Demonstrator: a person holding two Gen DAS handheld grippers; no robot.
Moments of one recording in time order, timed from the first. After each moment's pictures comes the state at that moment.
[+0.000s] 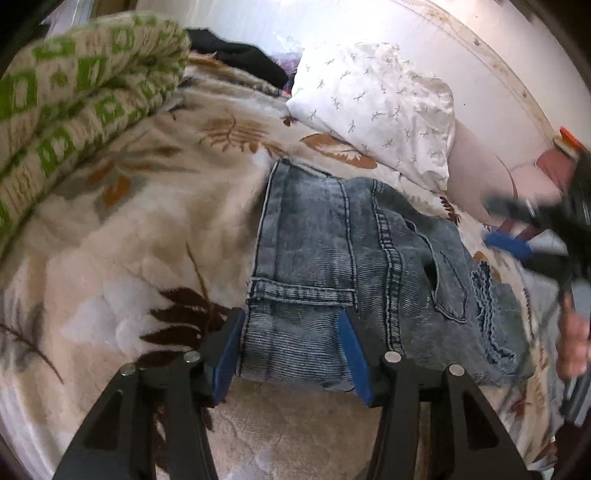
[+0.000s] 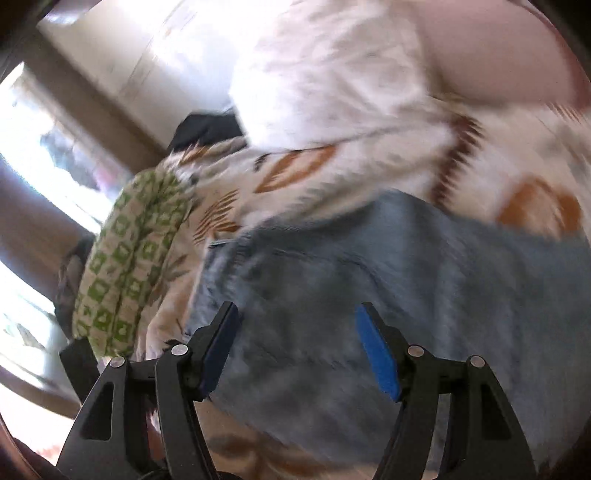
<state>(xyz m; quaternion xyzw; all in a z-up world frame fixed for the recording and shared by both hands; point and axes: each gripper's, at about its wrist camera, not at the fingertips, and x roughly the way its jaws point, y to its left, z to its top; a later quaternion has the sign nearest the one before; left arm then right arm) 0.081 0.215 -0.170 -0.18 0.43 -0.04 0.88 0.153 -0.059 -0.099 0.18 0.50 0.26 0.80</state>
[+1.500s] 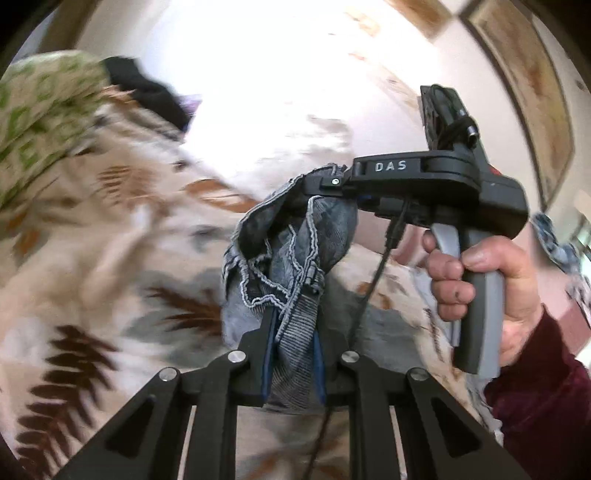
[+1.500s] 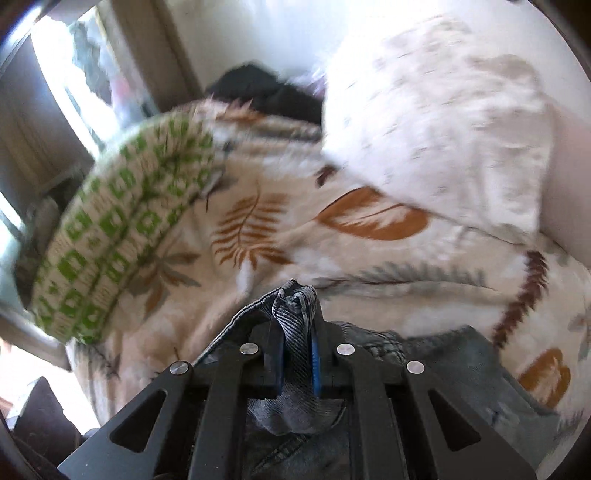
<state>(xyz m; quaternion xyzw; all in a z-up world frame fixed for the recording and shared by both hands) 0.049 0.164 -0.101 -0.23 0.32 -0.21 0.89 0.206 0.055 -0.055 0.00 0.49 0.29 0.82</state>
